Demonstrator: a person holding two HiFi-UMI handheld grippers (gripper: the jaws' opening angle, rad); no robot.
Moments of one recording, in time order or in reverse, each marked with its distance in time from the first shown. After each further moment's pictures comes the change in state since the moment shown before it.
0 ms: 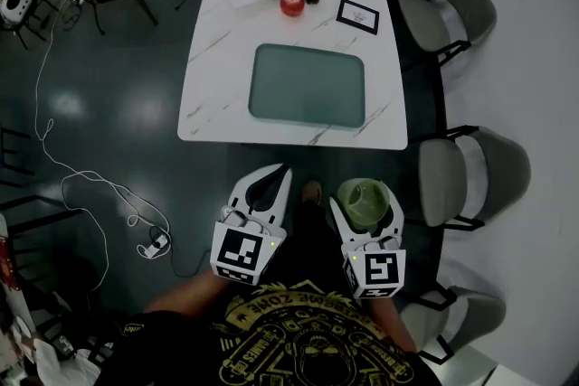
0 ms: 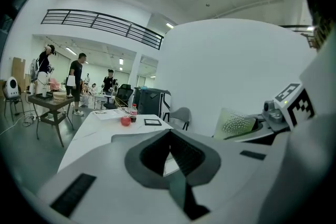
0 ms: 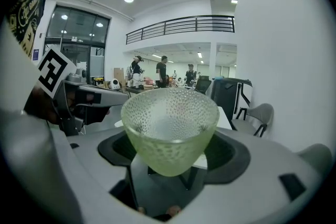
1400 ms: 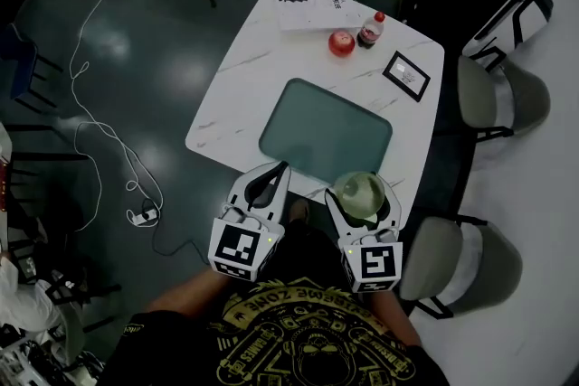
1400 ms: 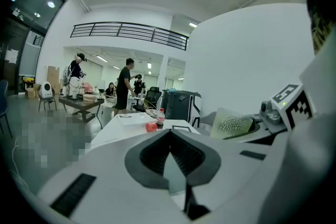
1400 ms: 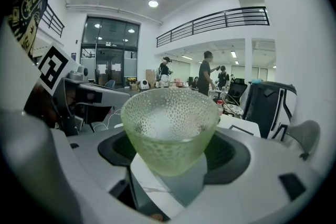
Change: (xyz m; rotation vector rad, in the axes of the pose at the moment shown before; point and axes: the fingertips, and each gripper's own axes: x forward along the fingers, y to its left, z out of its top) left arm 0.094 0.075 0.036 -0.078 -0.031 0.347; right arm 0.159 -0.047 0.061 -0.148 -0.023 0.370
